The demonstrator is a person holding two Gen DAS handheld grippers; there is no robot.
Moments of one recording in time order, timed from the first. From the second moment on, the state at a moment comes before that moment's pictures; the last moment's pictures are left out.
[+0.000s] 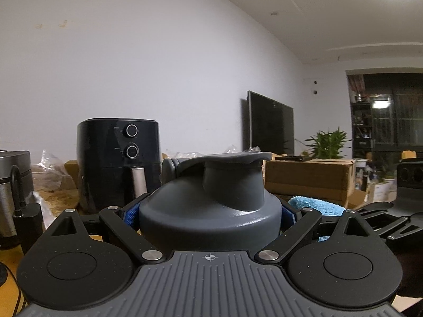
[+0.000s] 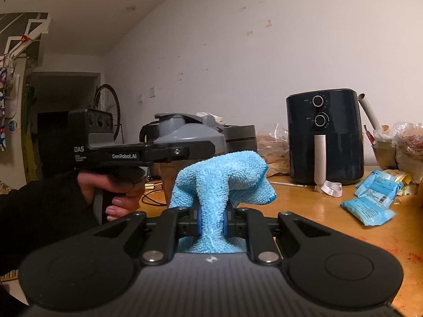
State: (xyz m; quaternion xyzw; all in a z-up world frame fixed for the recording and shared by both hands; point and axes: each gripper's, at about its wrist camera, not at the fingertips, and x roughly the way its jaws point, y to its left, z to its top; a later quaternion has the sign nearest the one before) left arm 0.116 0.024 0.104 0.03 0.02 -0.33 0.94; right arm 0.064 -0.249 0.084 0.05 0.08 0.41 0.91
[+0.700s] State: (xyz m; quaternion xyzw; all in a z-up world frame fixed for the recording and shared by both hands) left arm 0.118 0.023 0.102 0.03 0.03 -0.33 0.94; right arm 0.081 -0.214 0.090 0.02 0.07 0.44 0.90
